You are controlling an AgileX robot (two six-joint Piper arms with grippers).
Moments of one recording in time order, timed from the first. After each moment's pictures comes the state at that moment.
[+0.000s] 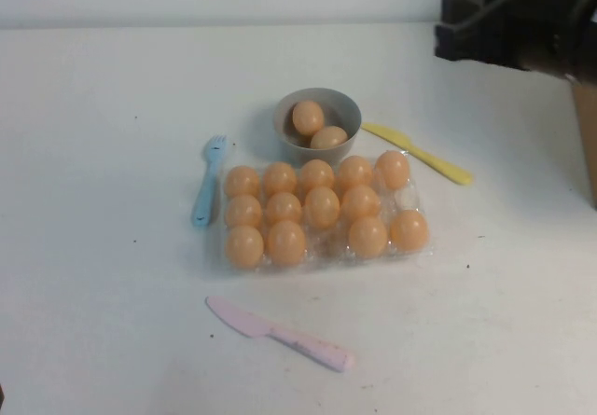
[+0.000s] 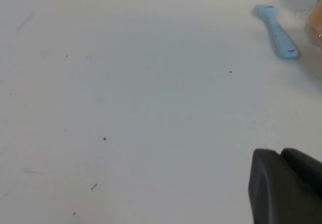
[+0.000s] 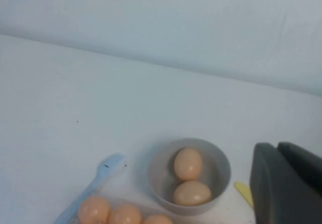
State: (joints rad) right arm 0.45 1.38 -1.18 0.40 0.20 -0.25; left arm -0.04 -0.01 0.03 -0.10 0.37 0.08
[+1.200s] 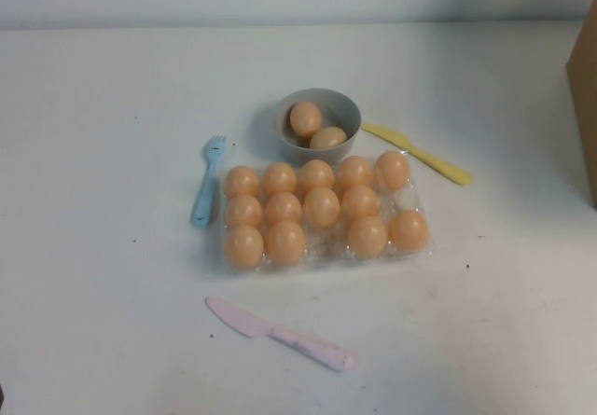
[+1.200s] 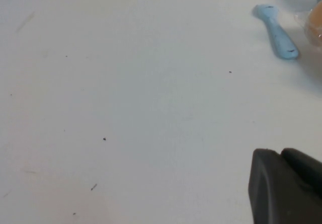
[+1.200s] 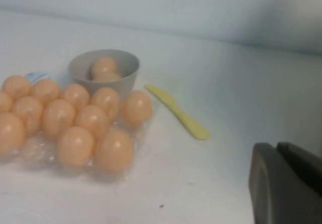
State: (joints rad) right arm 0.39 0.53 -0.18 0.39 -0.09 -0.36; left arm -0.04 -0.01 0.03 -0.10 0.37 0.08
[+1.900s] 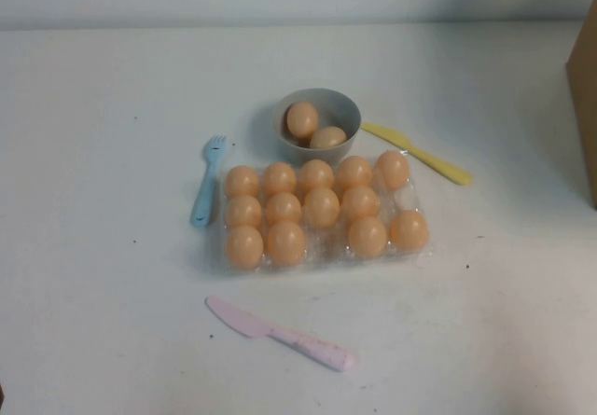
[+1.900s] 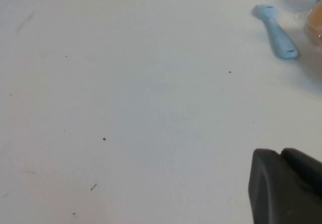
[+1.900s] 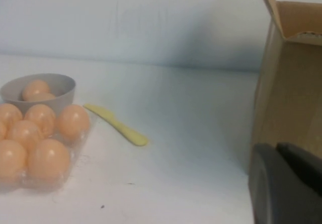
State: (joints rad) right arm 0.25 0.30 0.02 0.37 -0.21 -0.34; left arm -0.04 -0.01 0.03 -0.10 0.37 0.08
